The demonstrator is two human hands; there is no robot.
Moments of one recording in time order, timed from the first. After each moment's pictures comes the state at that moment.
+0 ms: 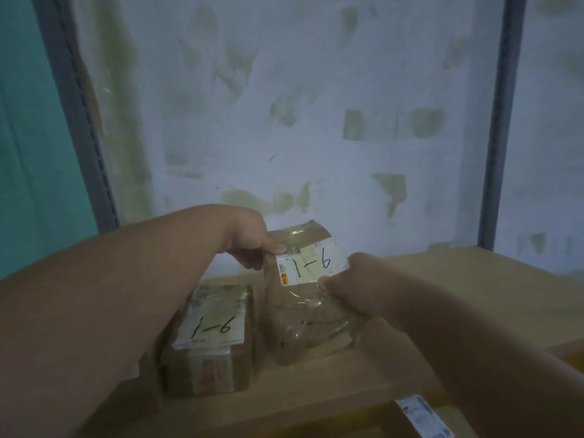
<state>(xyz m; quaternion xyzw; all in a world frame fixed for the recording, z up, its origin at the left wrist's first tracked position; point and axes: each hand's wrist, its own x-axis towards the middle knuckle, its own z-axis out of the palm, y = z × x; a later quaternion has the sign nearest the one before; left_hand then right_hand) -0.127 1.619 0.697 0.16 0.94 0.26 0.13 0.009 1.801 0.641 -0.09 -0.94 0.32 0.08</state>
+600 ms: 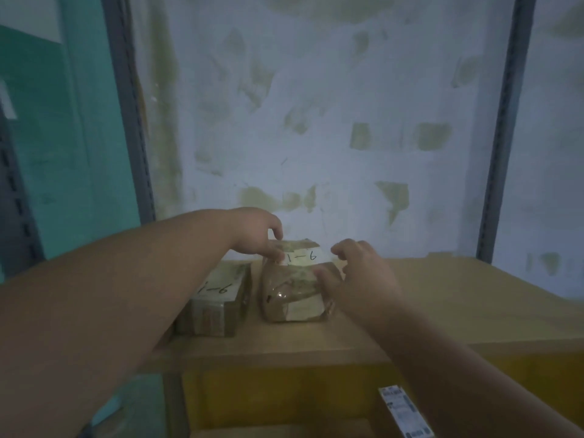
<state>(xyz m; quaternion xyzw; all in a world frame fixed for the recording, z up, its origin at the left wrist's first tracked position) -0.043 1.618 0.701 0.21 0.98 0.03 -0.03 0.066 1.816 0.627 0.03 -0.92 0.28 0.27</state>
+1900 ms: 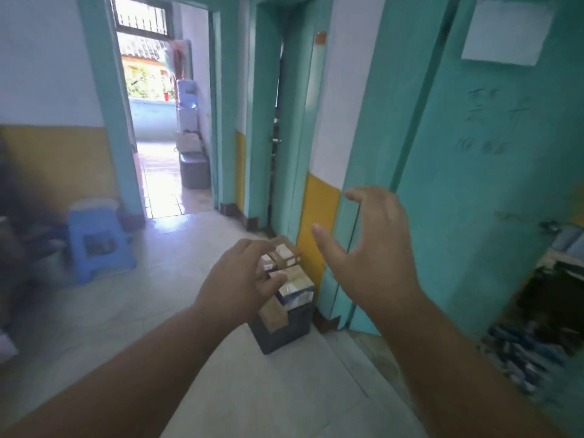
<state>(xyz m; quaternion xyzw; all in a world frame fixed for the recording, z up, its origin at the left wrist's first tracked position) 0.423 0.907 0.459 -0.35 0.87 0.16 -0.31 0.272 1.036 0.539 0.54 -0.68 0.44 0.23</state>
